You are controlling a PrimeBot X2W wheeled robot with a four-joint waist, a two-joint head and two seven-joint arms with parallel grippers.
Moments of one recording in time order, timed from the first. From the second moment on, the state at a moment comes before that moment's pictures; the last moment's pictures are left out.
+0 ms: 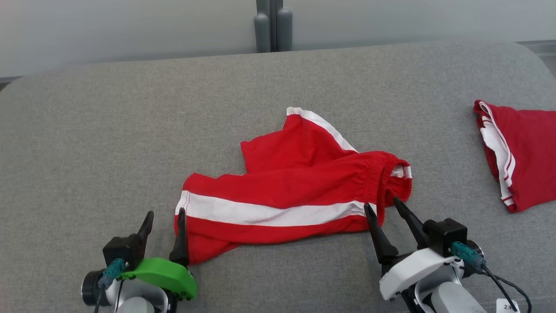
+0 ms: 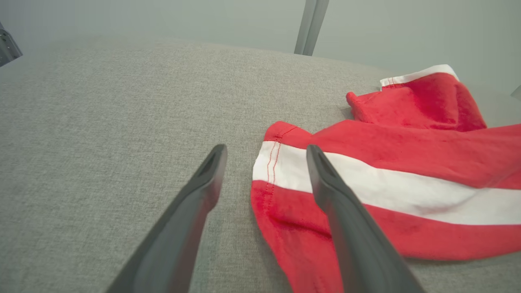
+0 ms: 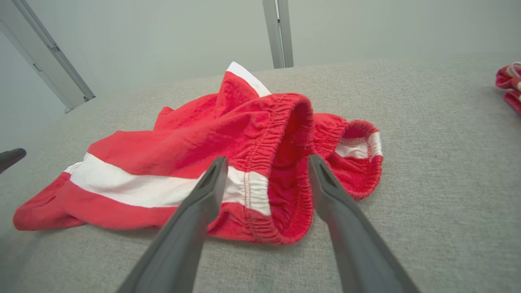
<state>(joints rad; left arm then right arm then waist) -0.17 0.05 -0.11 0.51 -0.28 -0.06 -0.26 -0.14 -0.09 0.26 0.36 0.29 0.13 -0.26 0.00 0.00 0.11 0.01</state>
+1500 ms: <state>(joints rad) -0.41 0.06 -0.18 0.83 -0.36 -0.13 -0.26 -0.19 -0.12 0.35 0.36 0.33 0.13 -0.26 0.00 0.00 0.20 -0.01</state>
